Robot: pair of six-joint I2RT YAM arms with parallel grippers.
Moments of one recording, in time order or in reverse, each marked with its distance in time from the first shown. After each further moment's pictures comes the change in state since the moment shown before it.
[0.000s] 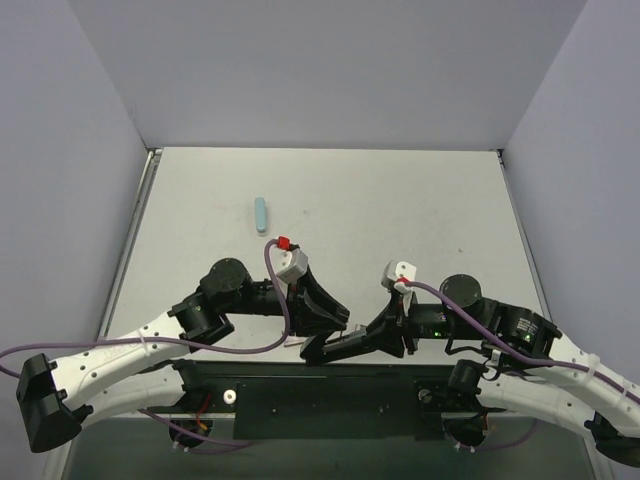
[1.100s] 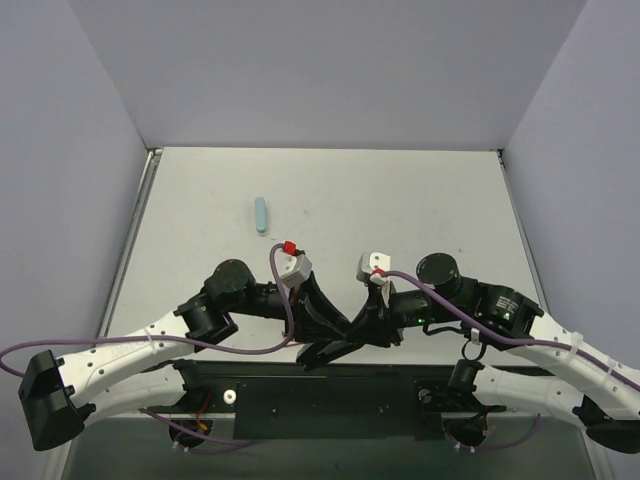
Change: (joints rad) left arm 0.019 0.034 -0.022 0.062 0.108 -0.037; right arm -0.006 0.204 0.187 -0.051 -0.121 -0.108
